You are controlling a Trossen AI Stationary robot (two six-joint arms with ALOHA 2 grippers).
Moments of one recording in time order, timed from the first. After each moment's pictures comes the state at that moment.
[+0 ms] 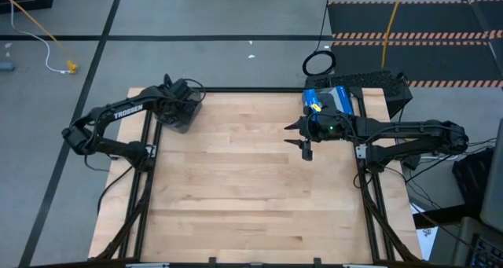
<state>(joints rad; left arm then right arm) 0.85 1.29 0.80 -0.87 -0.33 -0.27 -0.17 1.04 0.69 -0.11 -0.03 -0.17</state>
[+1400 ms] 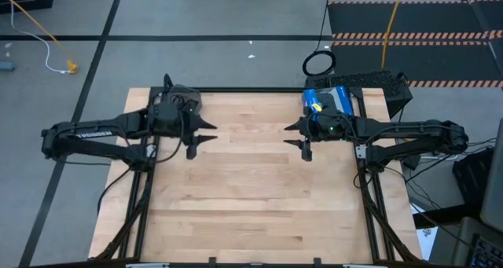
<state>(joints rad) 0.18 0.89 0.80 -0.34 0.07 0.13 -0.16 1.04 0.69 -0.10 -0.03 -0.11</state>
